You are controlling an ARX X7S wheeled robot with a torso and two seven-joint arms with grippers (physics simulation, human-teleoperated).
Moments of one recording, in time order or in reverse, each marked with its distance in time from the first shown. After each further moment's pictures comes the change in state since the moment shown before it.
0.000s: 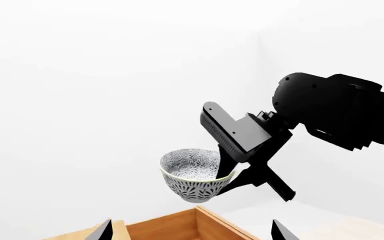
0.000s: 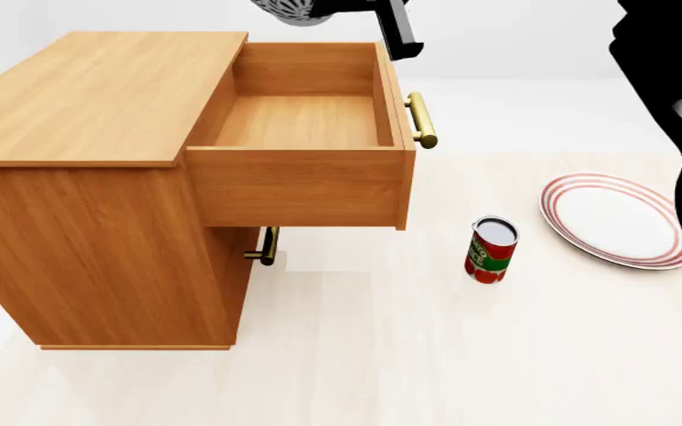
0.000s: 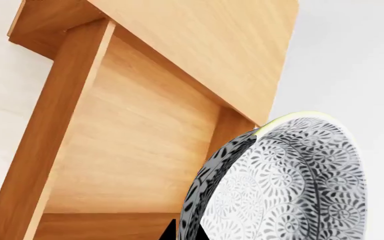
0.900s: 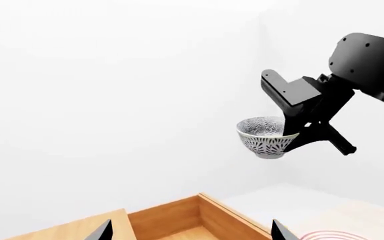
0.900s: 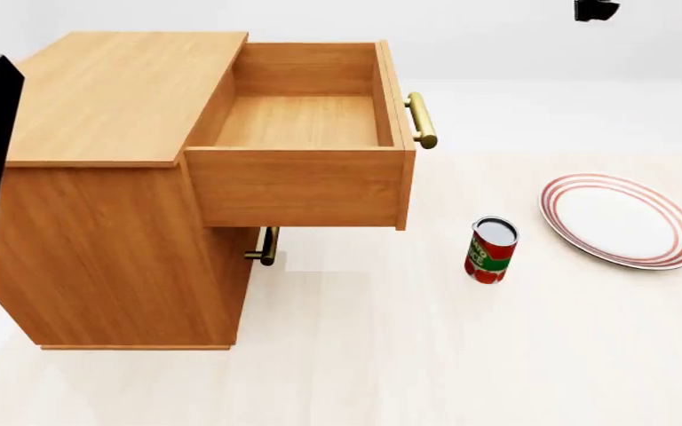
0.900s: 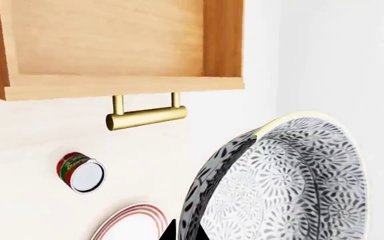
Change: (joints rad) left arm -0.048 -0.009 0.165 0.006 0.095 0.025 0.019; right arm 0.068 0.206 -0.088 0.045 -0.112 0.159 -0.112
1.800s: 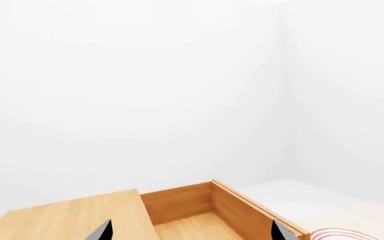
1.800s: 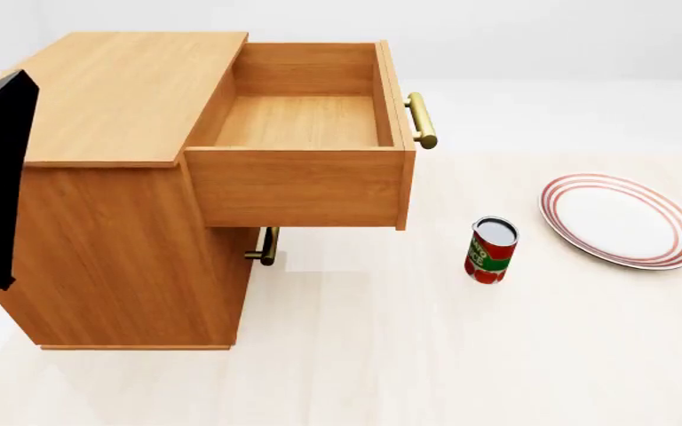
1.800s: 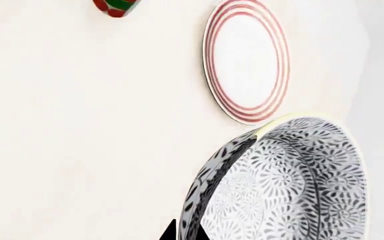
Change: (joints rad) left arm 0.076 0.101 -0.038 -0.054 0.092 -0.103 0.012; right arm 0.053 0.919 -0.267 -1.385 0.700 1.232 0.977
